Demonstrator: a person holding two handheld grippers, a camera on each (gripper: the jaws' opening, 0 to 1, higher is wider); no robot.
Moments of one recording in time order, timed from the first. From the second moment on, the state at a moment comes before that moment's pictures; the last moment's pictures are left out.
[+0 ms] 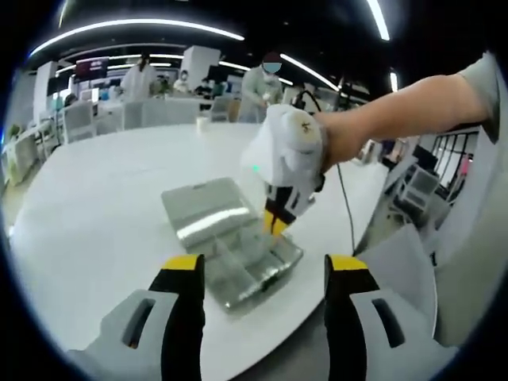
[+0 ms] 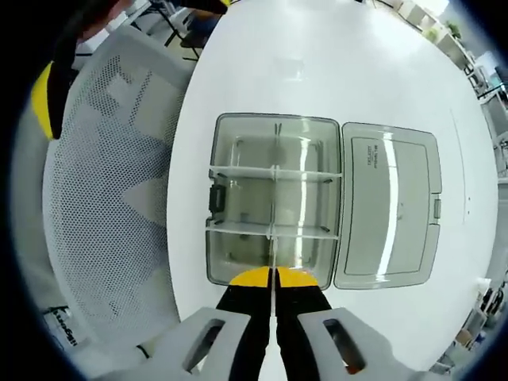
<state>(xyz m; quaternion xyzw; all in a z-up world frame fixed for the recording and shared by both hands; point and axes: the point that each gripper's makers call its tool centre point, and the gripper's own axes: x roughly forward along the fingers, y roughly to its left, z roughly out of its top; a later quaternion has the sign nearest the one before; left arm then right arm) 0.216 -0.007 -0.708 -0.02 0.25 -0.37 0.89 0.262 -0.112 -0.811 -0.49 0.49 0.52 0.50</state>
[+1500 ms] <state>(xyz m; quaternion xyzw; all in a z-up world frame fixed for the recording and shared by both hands) 0.217 -0.011 -0.700 -0.02 0.24 -0.38 0.89 0.263 -0.111 -0.800 -0.49 0.49 0.51 0.51</state>
